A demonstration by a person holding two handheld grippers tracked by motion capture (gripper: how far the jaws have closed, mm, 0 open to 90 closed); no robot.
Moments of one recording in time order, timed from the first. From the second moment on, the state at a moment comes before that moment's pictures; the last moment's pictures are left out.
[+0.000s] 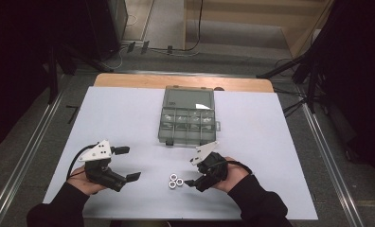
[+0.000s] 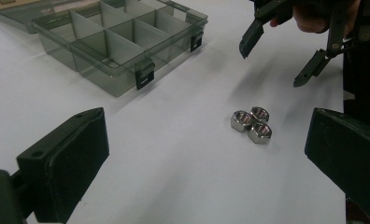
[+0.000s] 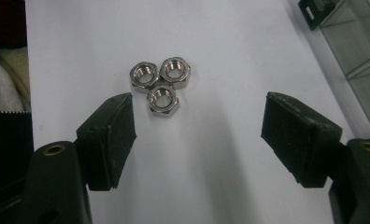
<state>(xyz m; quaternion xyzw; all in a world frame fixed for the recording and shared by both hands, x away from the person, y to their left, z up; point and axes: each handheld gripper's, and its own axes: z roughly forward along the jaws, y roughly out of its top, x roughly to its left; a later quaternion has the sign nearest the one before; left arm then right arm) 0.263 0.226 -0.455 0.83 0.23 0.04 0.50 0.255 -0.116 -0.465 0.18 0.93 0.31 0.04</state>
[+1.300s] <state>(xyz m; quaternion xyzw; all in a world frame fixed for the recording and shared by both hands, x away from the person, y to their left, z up) 0.262 0.227 -0.454 0.83 0.23 0.04 0.50 0.252 -0.072 -0.485 0.11 0.97 0.21 0.02</state>
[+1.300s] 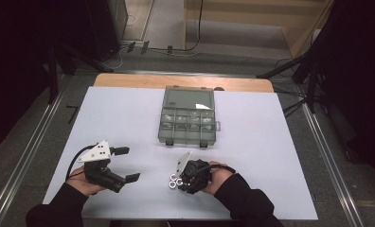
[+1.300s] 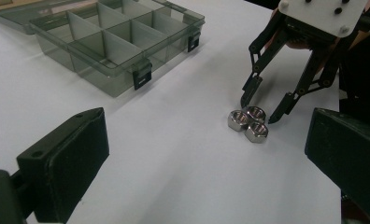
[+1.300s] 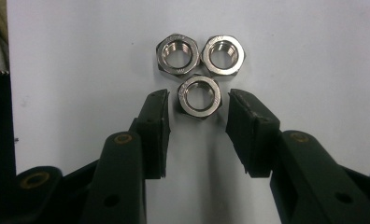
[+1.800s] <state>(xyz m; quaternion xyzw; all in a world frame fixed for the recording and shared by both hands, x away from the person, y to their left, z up) 0.261 0.227 -0.454 0.83 0.23 0.04 0.50 0.252 -0.067 -0.484 0.10 0.97 0.20 0.02</state>
